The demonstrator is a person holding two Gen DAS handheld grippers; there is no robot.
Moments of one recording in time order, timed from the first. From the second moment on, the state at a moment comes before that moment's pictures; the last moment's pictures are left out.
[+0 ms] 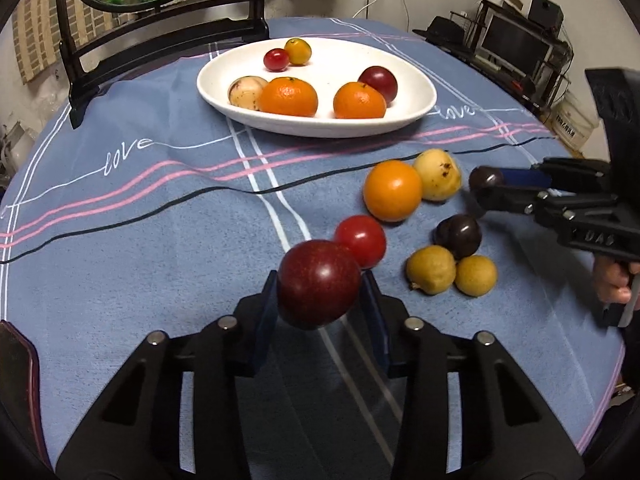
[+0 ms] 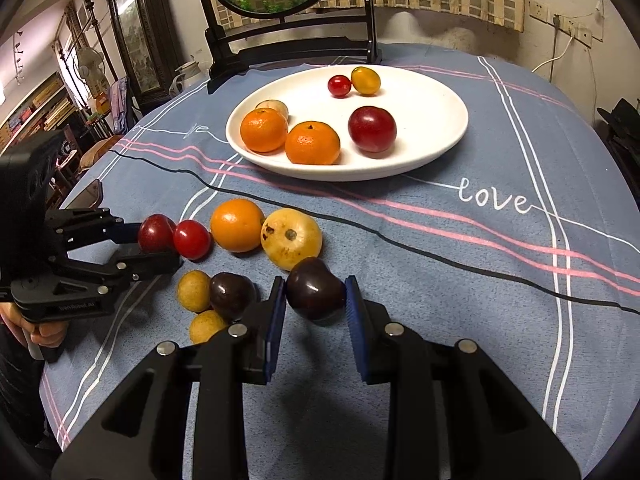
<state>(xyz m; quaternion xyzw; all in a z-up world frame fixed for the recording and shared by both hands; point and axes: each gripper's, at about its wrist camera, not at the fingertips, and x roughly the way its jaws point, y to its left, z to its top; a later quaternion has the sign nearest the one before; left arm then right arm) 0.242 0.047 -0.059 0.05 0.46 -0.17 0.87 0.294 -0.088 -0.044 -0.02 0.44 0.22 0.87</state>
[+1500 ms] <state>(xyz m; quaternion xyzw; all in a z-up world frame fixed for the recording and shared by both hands) 0.365 0.012 0.021 -0.01 0.37 -0.07 0.93 0.401 -0.124 -0.011 0.09 0.34 0.15 0.92</state>
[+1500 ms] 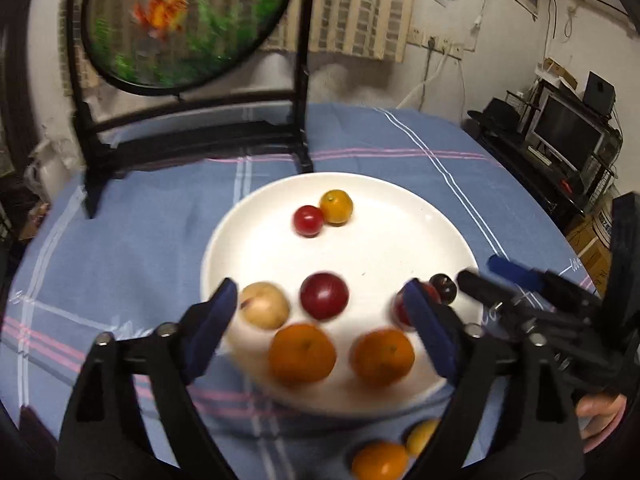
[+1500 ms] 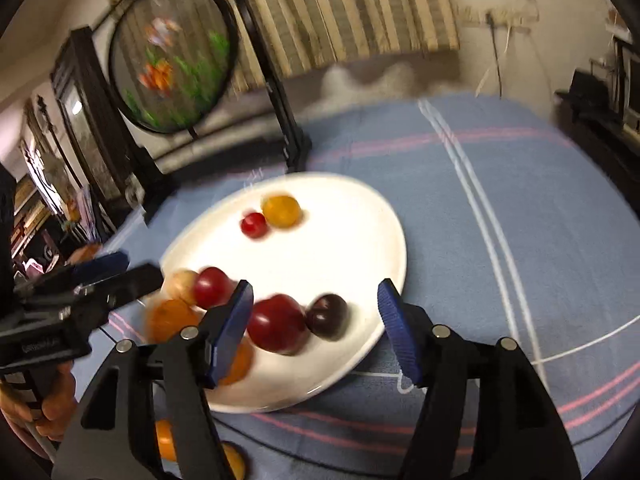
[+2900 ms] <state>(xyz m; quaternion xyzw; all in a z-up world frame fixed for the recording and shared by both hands) 0.260 0.080 -0.011 -0.08 0.39 0.01 0.92 0.254 -0.039 -0.058 -0.06 0.45 0.29 0.84</state>
